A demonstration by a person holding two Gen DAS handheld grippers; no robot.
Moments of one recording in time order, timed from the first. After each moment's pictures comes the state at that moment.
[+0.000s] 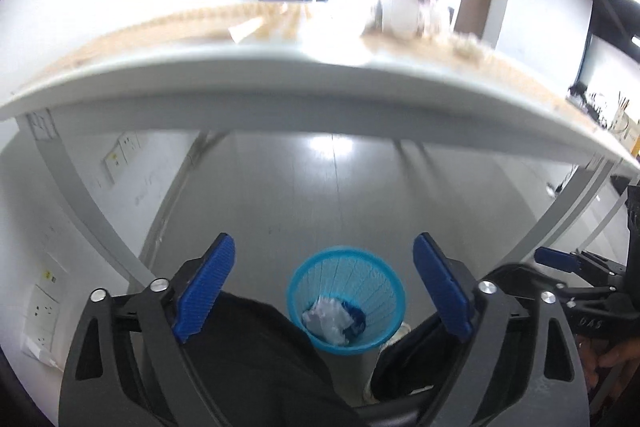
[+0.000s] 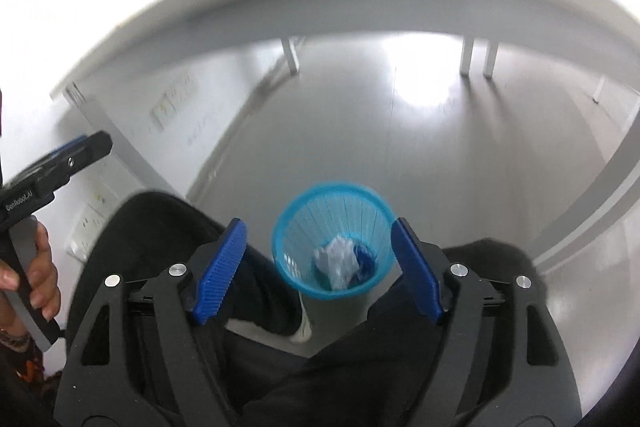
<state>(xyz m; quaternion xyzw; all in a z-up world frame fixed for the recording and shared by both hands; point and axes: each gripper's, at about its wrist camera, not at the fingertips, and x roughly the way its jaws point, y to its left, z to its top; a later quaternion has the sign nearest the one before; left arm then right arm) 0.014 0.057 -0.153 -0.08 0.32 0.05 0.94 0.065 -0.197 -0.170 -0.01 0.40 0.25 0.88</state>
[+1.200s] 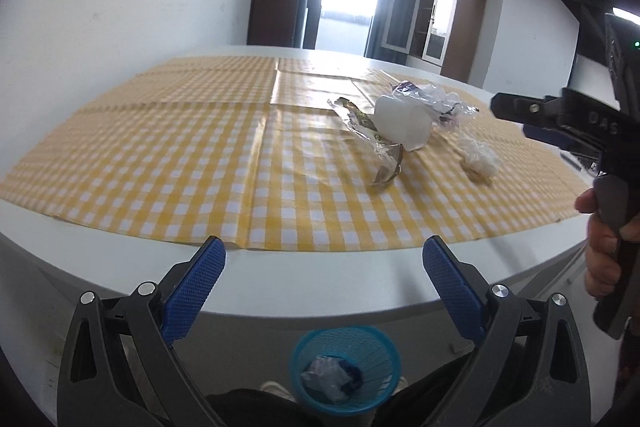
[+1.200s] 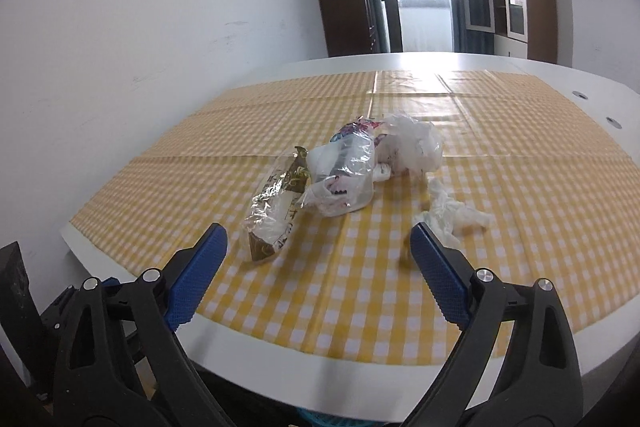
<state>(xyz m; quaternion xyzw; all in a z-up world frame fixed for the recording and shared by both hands) 0.100 0.099 -0.060 -0.09 0.28 0.03 0.95 0.216 -0.096 0.017 0.00 0.29 0.25 0.92</state>
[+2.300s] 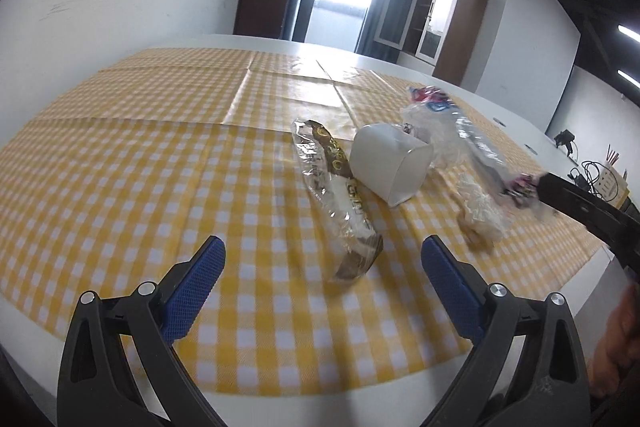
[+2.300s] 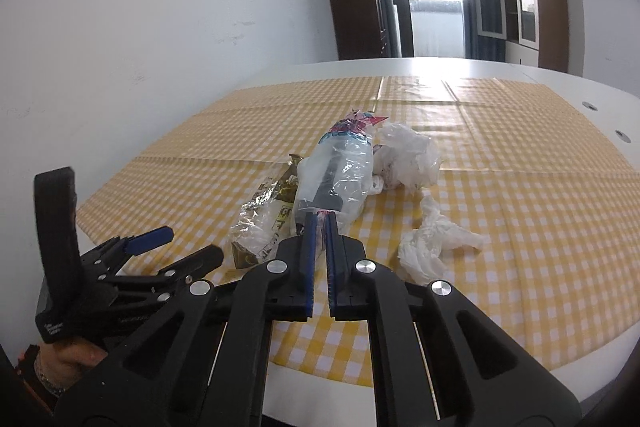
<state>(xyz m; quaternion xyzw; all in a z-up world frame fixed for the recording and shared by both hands) 0.205 0.081 -0.043 -0.12 0.30 0.01 0.95 0.217 -0.124 0.025 -0.01 0.27 0.28 0.92</state>
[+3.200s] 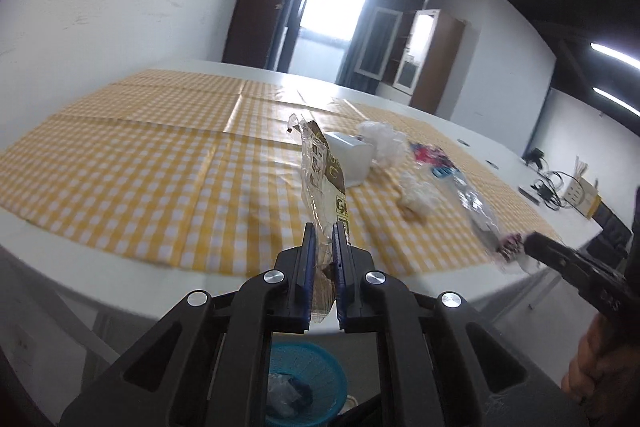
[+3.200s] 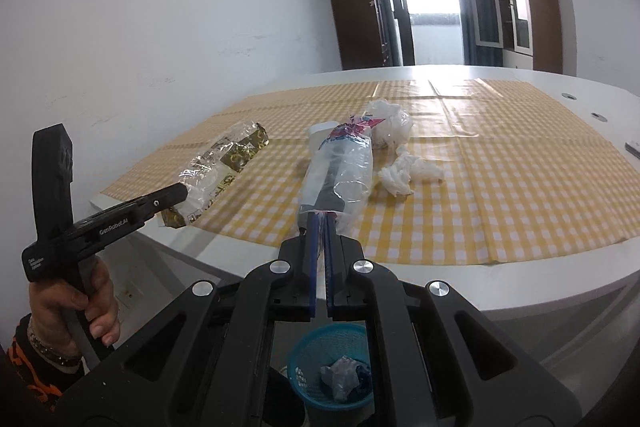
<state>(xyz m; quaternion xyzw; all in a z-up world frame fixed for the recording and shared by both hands) 0.072 0.061 -0.020 -0.13 0.23 -0.03 0.96 0.100 -0.189 0.007 0.01 0.24 0.30 0.92</state>
